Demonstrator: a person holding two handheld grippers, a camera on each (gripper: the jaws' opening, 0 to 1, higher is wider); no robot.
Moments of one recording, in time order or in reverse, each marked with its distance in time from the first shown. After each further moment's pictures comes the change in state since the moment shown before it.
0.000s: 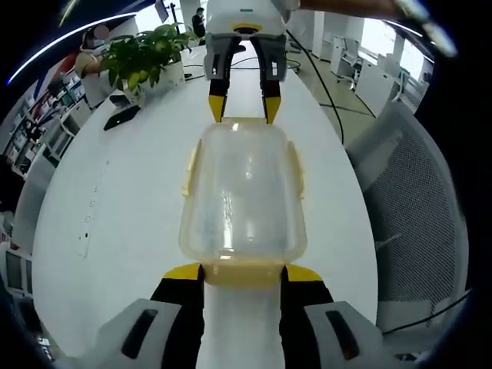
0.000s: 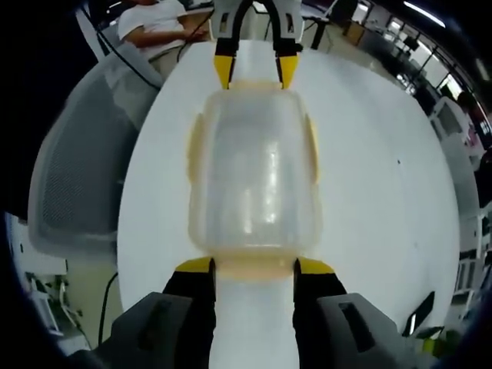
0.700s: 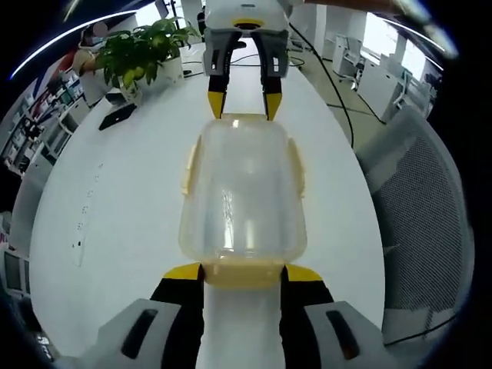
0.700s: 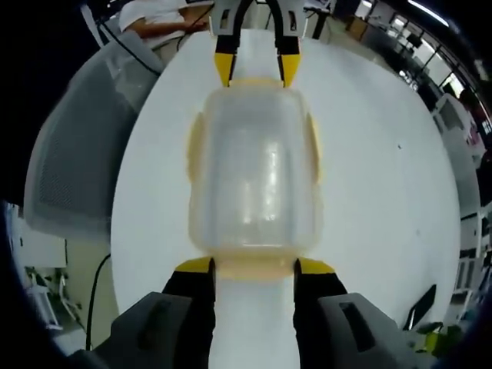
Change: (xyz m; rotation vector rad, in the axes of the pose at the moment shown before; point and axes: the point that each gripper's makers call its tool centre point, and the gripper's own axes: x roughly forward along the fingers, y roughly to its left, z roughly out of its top) left arm 0.030 0.004 0.015 -0.011 0.013 -0.005; right arm 0.005 -0.006 -0.031 -0.008 0.042 0.012
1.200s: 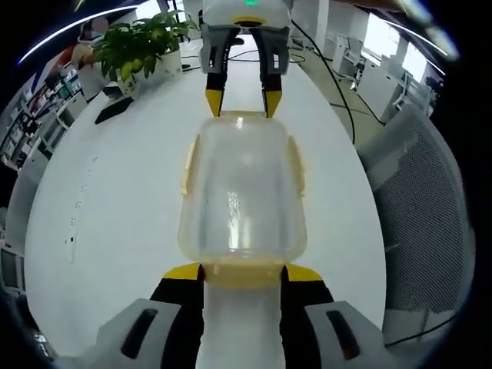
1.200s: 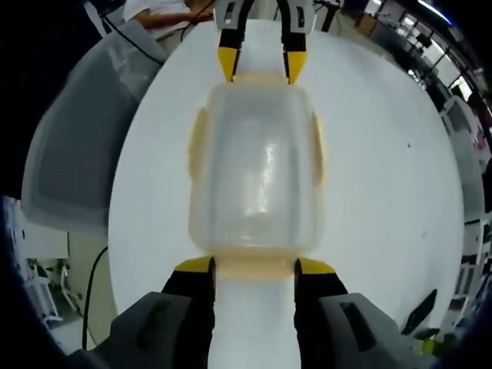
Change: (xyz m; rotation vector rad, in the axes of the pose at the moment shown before) left arm 0.009 -0.002 -0.007 -0.012 0.016 -0.019; right arm 0.010 0.000 -0.003 -0.033 0.045 0.022
